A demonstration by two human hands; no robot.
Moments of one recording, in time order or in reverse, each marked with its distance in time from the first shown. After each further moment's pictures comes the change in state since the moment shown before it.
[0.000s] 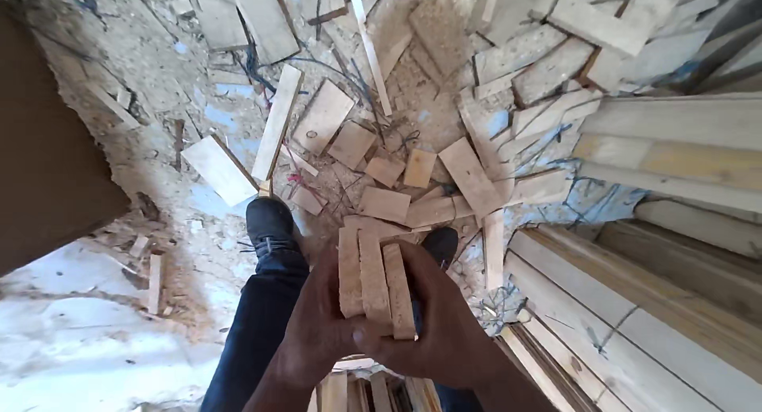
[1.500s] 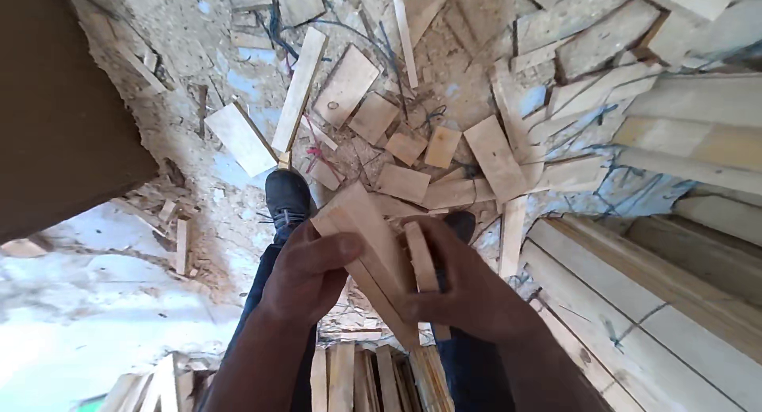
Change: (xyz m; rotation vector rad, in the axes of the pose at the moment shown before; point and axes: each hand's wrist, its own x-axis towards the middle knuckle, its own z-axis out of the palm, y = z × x) left_hand 0.004 0.019 -0.025 -0.213 0.202 -0.186; right_hand 0.007 0.008 -0.020 -0.021 -0.186 0.270
